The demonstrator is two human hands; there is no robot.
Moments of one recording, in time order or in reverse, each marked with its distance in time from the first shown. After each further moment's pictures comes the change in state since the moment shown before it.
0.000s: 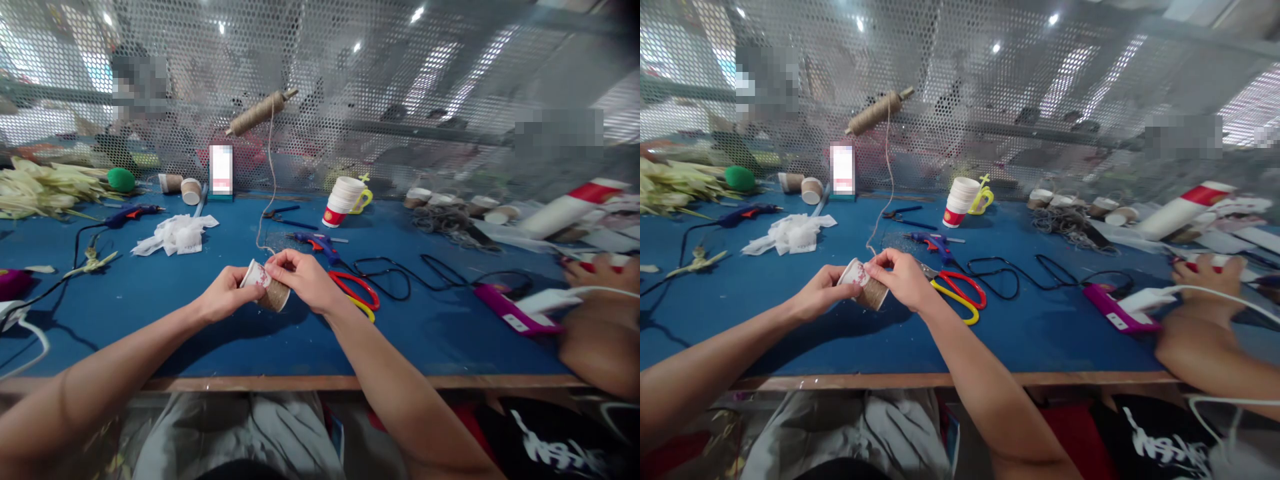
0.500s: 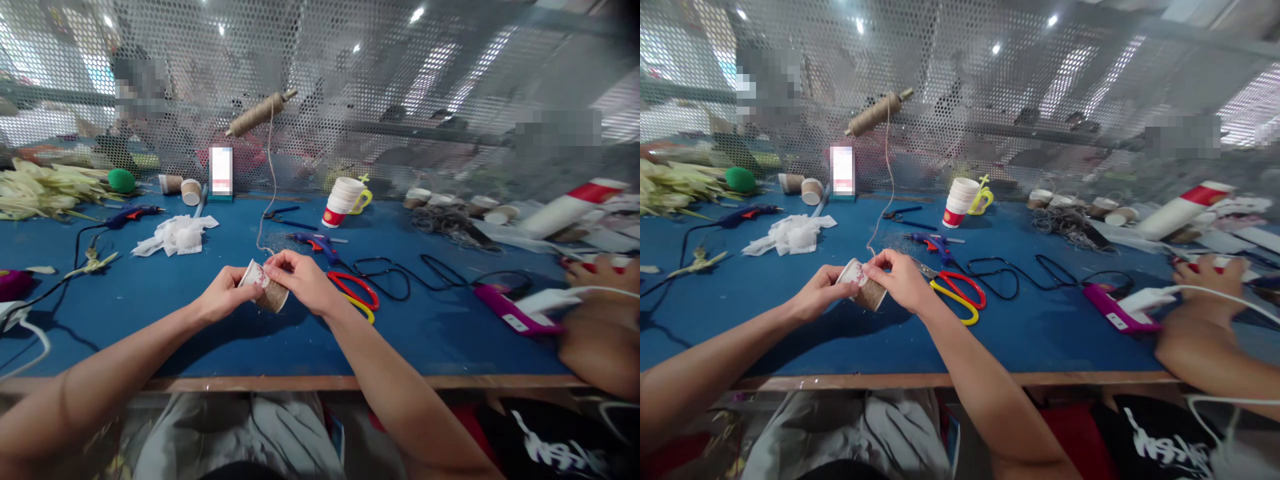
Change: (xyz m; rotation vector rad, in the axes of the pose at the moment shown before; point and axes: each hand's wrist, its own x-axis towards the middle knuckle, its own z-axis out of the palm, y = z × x) left_hand 0.000 0.000 0.000 -0.052 0.030 -0.012; right_hand -0.001 0.000 0.001 -0.036 -0.011 -0.030
